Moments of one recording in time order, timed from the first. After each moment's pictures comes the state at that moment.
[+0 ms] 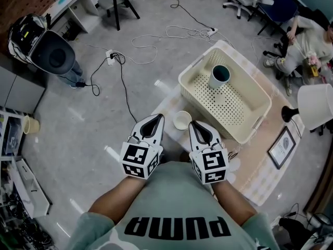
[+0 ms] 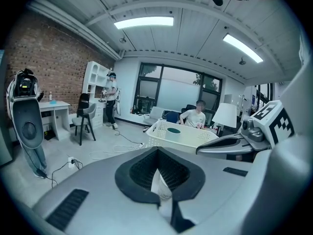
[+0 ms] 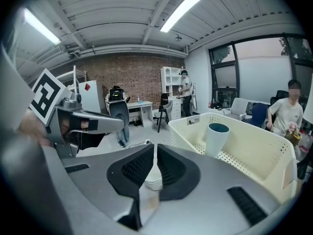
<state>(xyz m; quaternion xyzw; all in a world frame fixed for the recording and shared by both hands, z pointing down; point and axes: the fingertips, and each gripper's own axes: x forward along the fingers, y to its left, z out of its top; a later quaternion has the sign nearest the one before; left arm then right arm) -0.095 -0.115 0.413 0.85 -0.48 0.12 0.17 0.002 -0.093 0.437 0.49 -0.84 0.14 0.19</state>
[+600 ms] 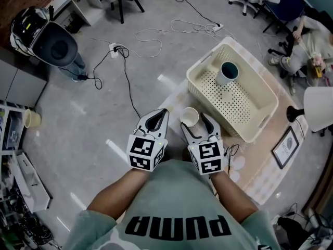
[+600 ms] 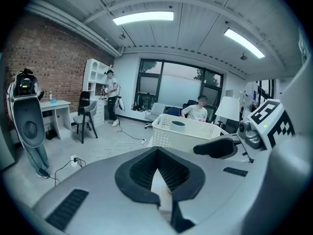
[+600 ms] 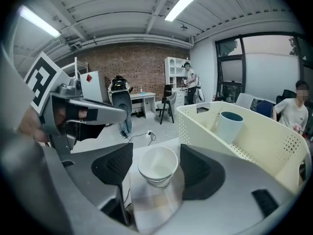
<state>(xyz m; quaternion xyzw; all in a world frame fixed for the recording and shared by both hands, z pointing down) -0.107 -0.125 0.446 0.85 -0.48 0.14 0.18 -0.022 -0.103 0.486 0.47 -0.84 0.16 0.24</state>
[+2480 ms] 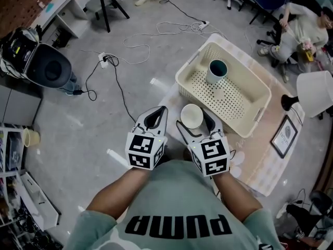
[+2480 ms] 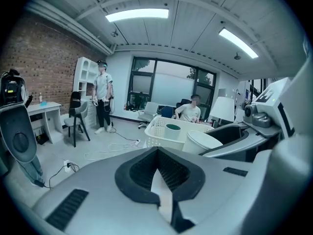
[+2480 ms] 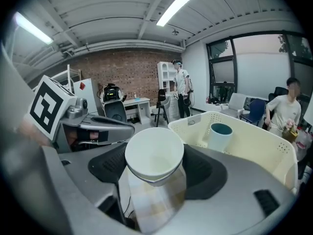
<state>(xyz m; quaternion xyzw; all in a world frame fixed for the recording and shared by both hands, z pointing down) -0.088 -0.147 0.428 0.87 -0.44 0.15 0.17 -0.015 -0.115 0.433 0.50 -0.82 0.17 0.21</state>
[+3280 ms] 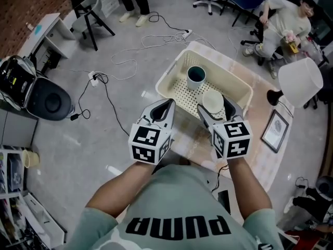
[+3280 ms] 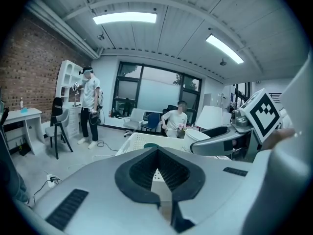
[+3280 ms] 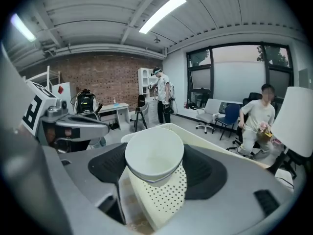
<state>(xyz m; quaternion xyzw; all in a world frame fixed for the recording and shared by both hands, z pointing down) 0.004 -0.170 0.367 0.91 -0.37 0.12 0.14 0.122 -0.149 0.383 0.60 -0.76 0.17 0.18</state>
